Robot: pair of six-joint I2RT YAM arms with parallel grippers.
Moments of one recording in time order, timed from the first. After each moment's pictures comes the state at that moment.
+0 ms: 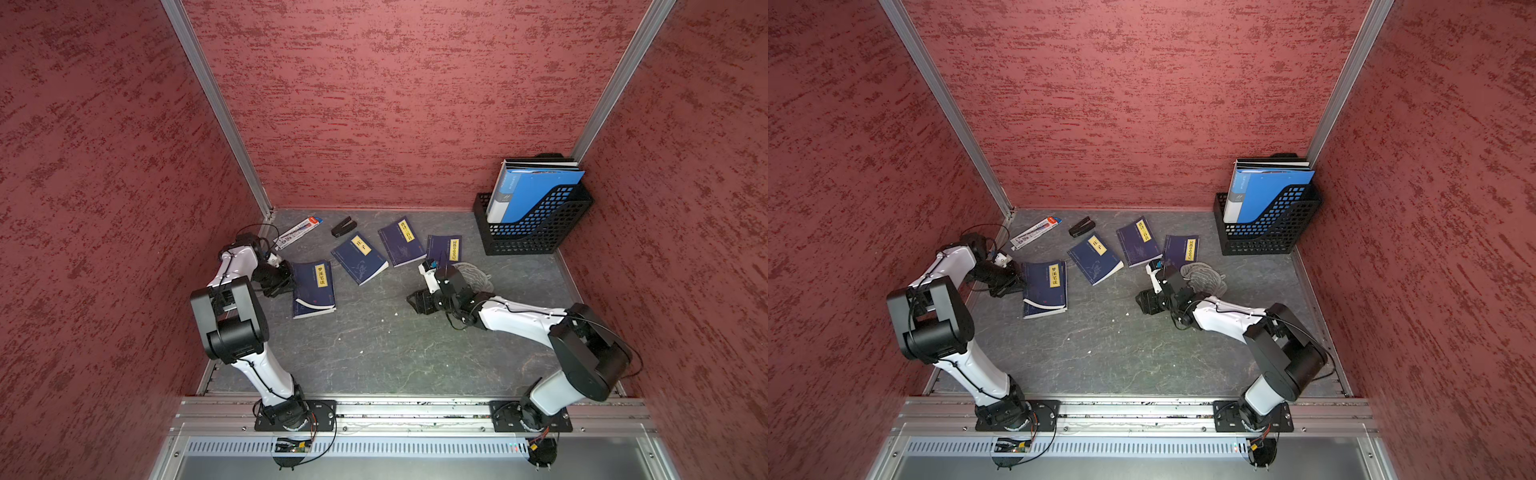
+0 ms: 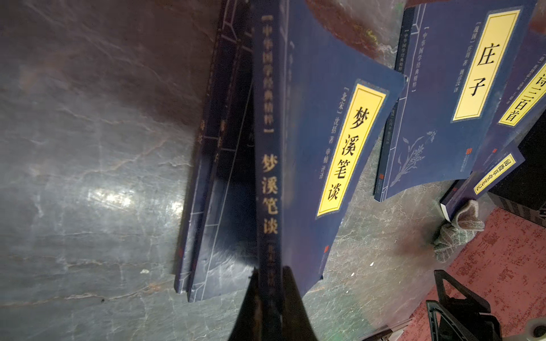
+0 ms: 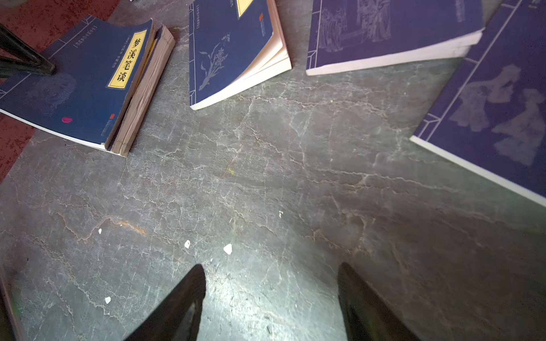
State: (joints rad) left arm 0.38 1.80 1.33 -1.04 0.46 -0.16; right arm 0.68 1.59 0.81 0.06 -0.14 0.37
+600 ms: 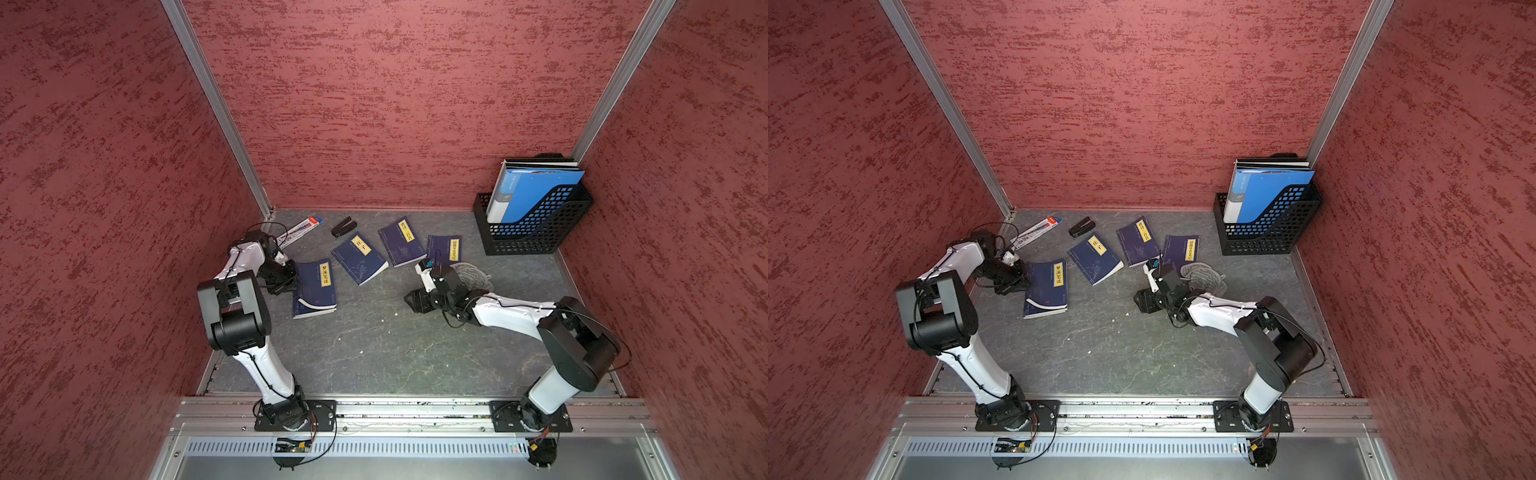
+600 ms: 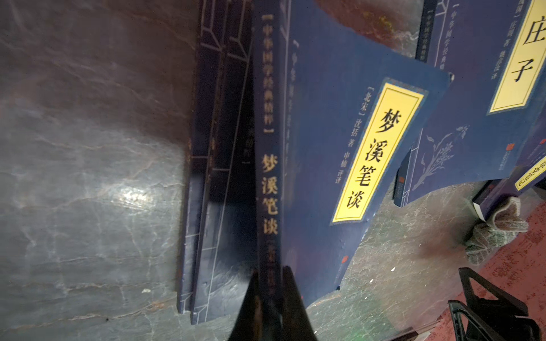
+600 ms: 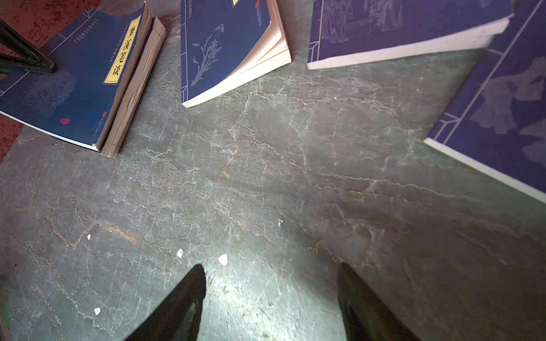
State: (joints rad) left arm 0.33 1.85 1.36 -1.04 0.39 -0.13; right arm 0.68 1.66 0.86 0.05 -0.15 0.37
